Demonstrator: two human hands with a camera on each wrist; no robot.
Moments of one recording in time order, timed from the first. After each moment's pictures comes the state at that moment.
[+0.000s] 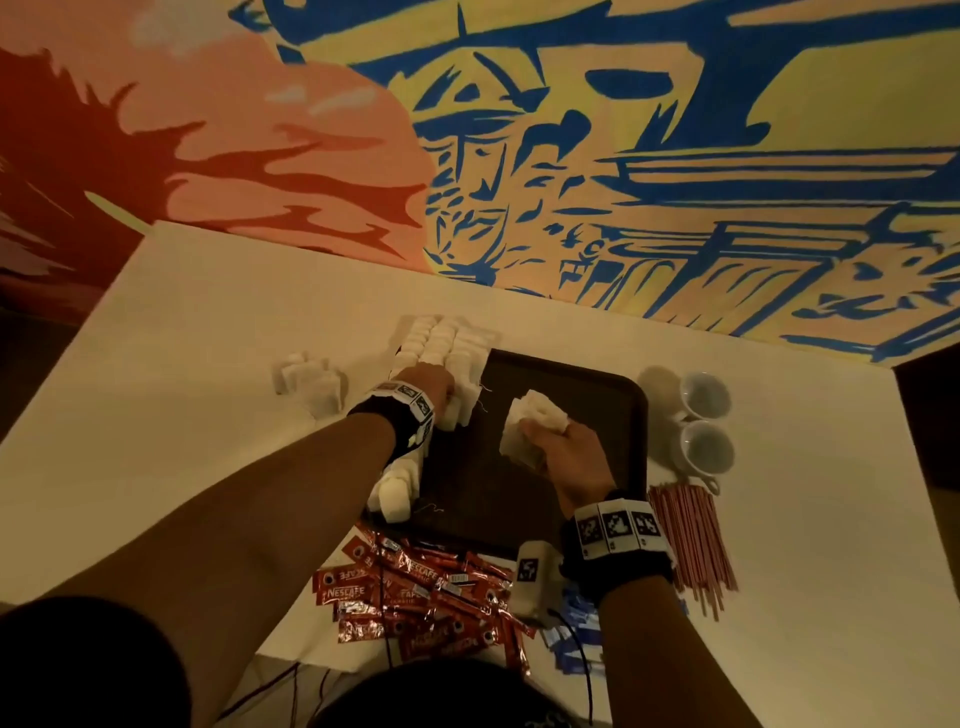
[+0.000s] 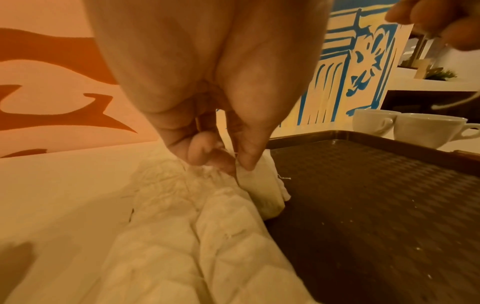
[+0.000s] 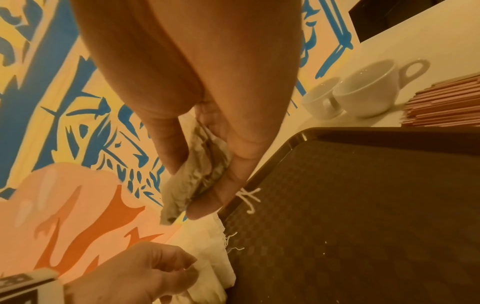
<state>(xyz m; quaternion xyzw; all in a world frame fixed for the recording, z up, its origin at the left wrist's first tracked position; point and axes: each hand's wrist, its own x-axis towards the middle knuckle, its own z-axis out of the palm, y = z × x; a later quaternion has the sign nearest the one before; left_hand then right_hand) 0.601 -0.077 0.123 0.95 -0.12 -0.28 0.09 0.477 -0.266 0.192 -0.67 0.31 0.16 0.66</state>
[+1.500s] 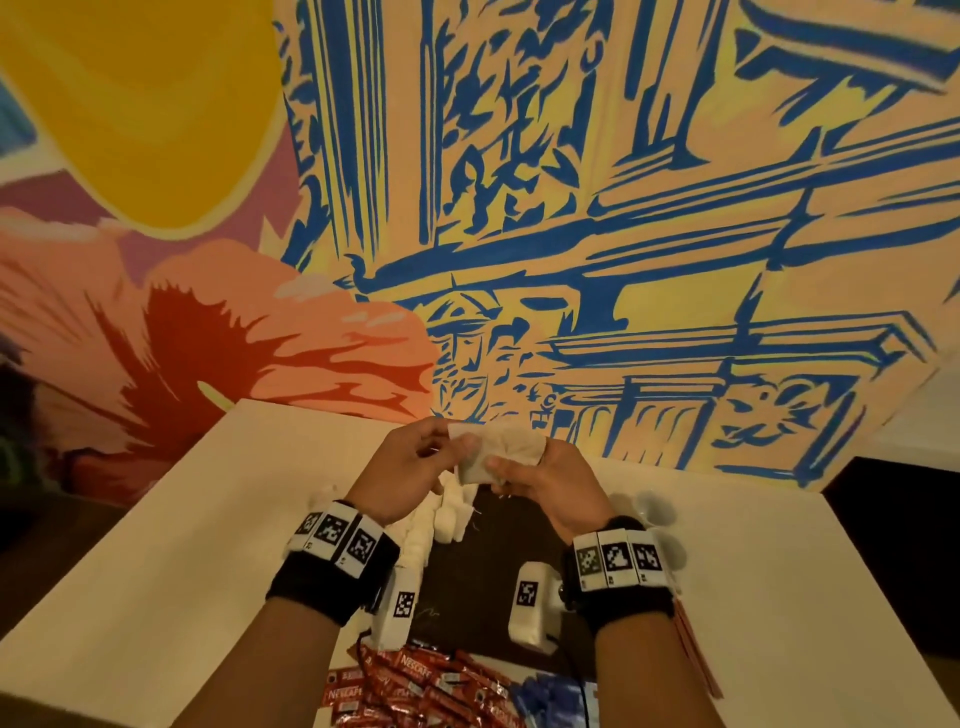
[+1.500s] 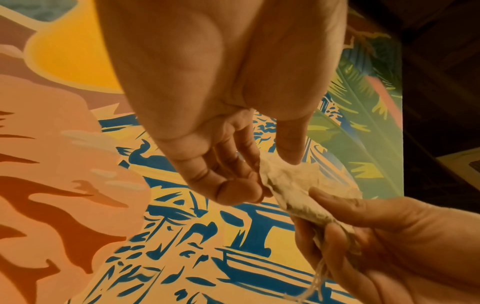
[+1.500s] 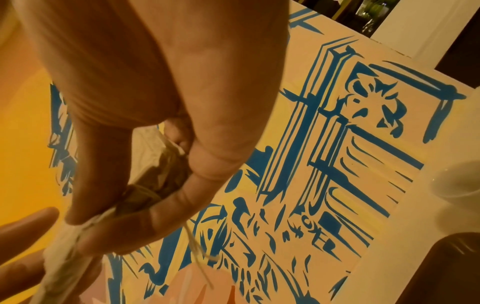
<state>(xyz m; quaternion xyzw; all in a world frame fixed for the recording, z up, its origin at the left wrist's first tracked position) 0.430 -0.069 0.366 0.77 -0.11 -0.04 0.63 0.417 -0.268 0.360 -0.65 -0.03 0.08 0.76</state>
